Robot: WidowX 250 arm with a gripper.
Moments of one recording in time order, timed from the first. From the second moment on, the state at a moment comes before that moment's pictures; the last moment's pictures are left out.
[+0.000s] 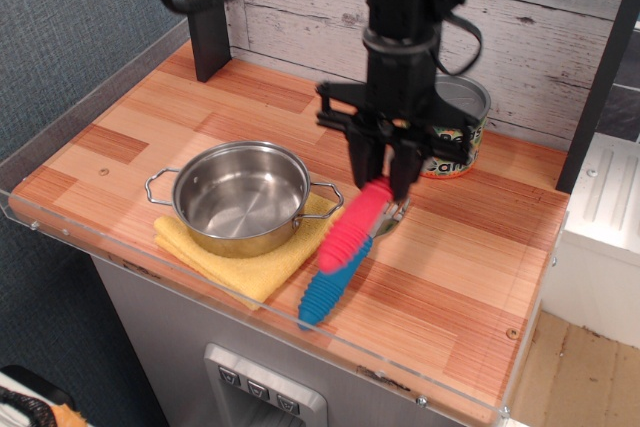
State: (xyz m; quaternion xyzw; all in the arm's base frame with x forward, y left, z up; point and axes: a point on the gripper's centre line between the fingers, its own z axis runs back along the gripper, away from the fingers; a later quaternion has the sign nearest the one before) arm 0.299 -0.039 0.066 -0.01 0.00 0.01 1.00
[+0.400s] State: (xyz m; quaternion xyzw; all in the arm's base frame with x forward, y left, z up) arm 0.302 0.025 0.083 0.05 0.03 0.02 1.00
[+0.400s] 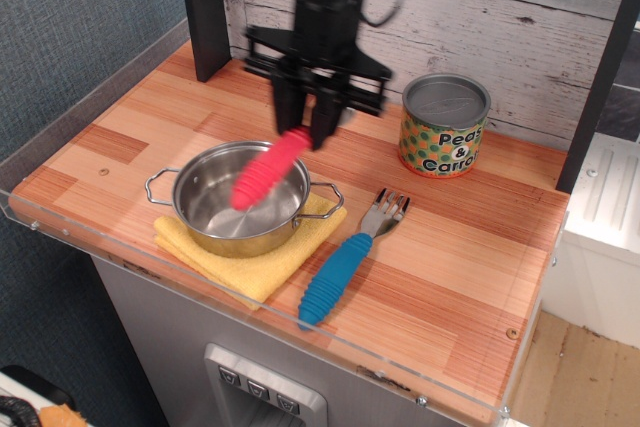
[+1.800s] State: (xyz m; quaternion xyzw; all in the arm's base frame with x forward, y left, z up) arm 0.297 0.151 0.056 0.15 0.03 -0.01 0.99
